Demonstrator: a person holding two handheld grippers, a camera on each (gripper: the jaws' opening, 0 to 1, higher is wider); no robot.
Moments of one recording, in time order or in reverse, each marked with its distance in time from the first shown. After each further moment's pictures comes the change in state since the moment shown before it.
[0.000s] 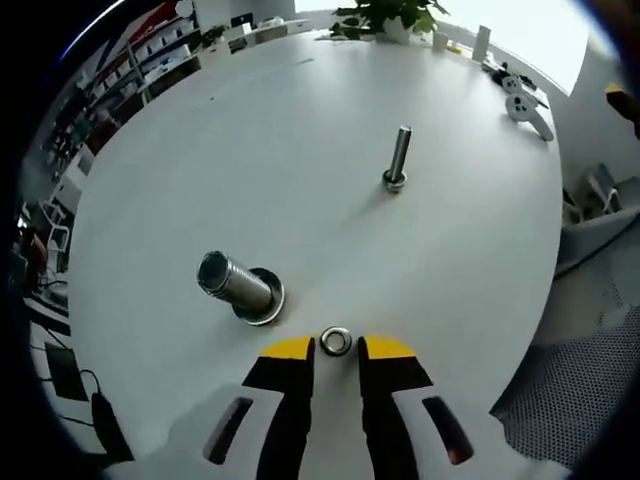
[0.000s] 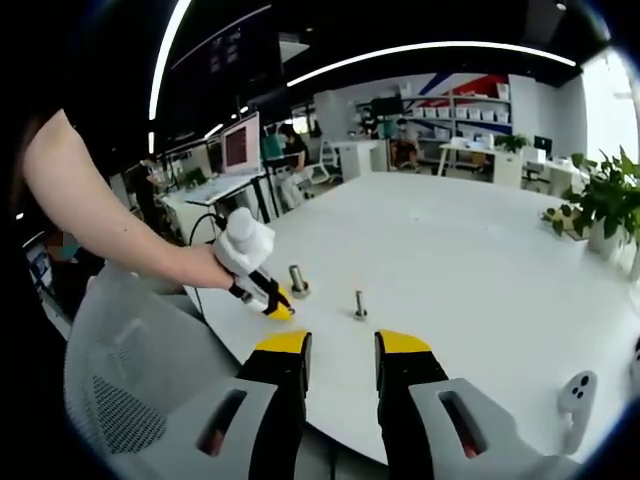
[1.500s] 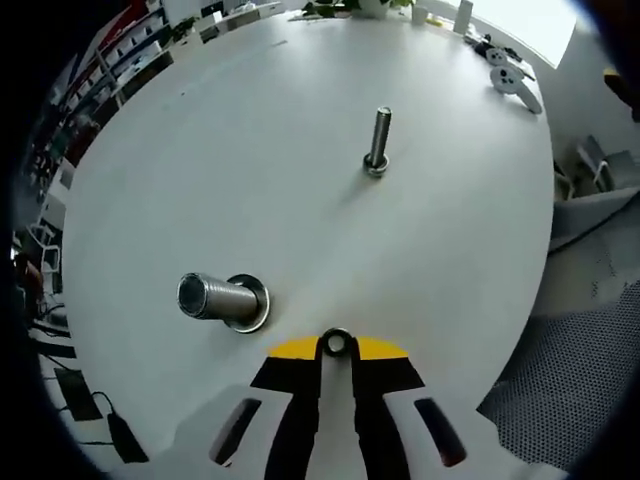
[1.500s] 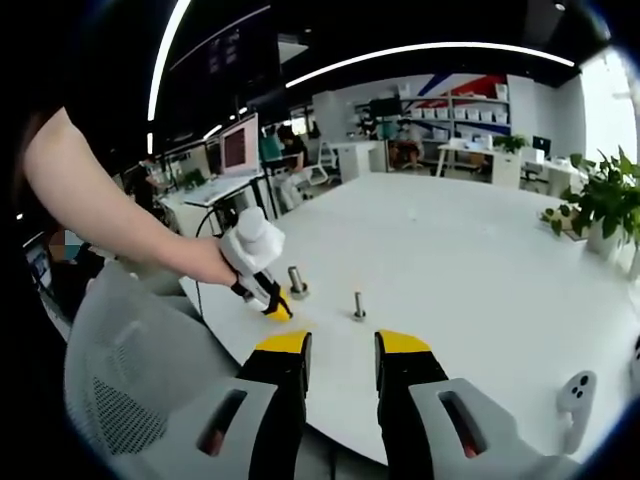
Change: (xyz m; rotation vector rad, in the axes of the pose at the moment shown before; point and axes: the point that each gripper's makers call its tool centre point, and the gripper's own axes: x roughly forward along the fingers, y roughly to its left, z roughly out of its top) left arm -0.003 -0.007 -0.002 0.097 0.108 -0.035; right arm -0.001 -0.001 0.001 0.005 -0.007 -0.004
